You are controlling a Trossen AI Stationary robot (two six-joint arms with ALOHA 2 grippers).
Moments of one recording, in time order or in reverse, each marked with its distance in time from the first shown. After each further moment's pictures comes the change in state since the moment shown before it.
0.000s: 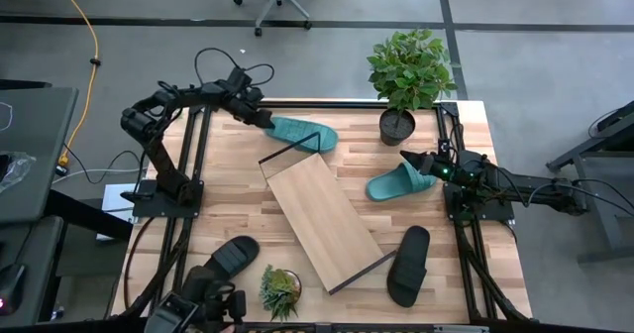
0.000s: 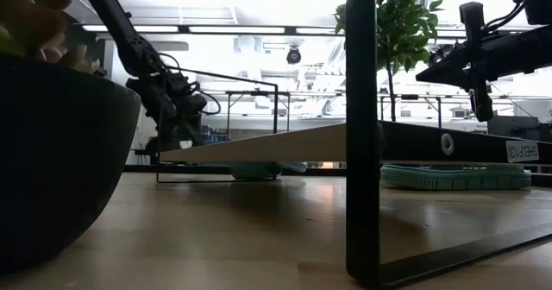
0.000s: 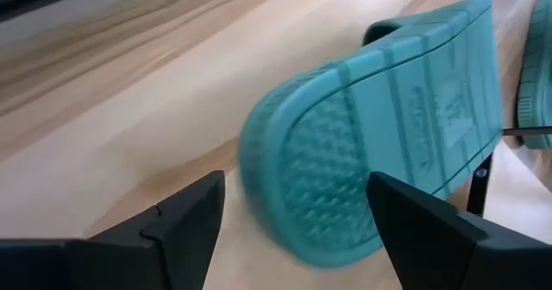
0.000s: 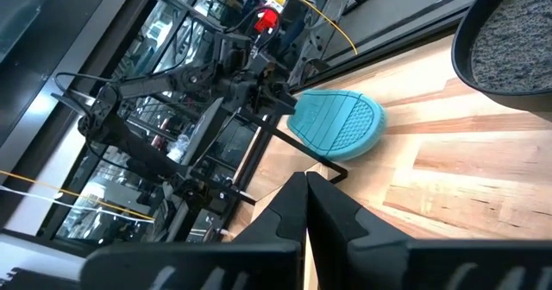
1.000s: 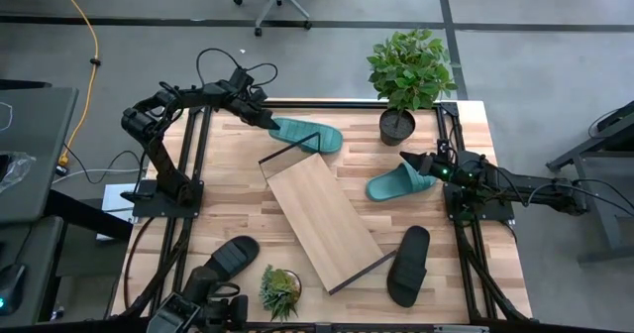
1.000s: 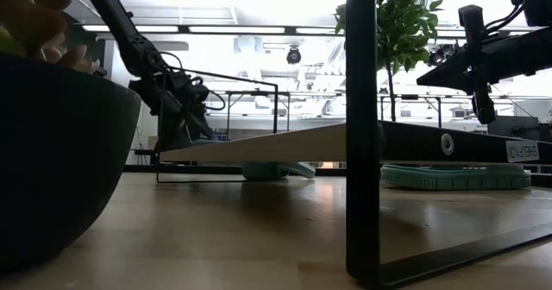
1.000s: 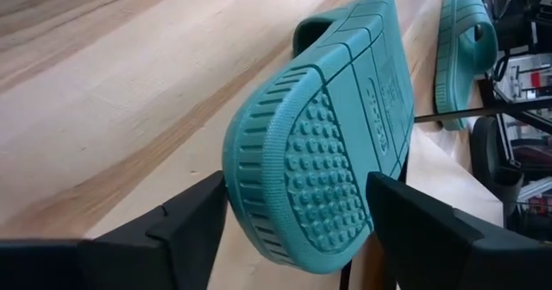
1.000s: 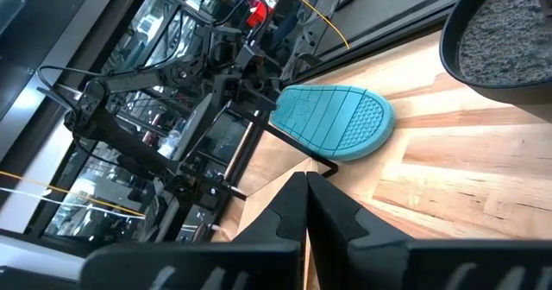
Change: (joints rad) left arm -0.015 0.000 0.000 0.027 0.168 -0.006; right arm 0.000 0.000 0.000 -0.029 0.000 0.000
